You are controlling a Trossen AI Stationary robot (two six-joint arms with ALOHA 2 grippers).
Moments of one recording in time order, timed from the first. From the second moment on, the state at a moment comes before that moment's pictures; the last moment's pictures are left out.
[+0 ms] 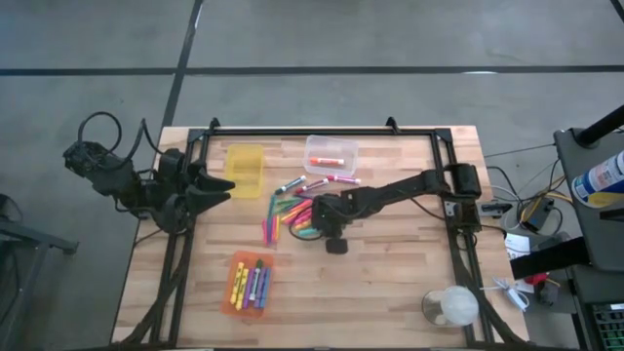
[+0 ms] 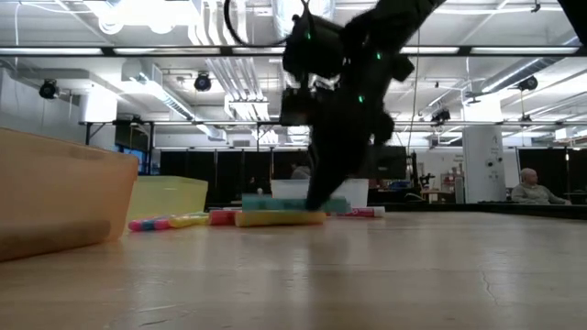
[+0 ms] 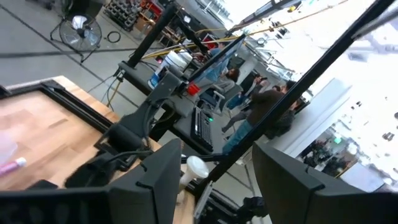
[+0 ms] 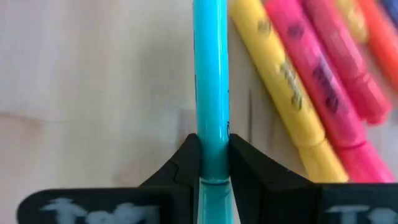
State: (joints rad) left arm -0.55 0.79 1.21 -0.34 -0.60 -0.68; right arm 0.02 1.96 1.27 -0.41 -0.10 0.01
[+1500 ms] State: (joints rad) left arm -0.55 0.78 1.21 -0.37 -0.79 -0.32; right arm 0.07 1.87 1.89 -0.51 -0.08 0.18
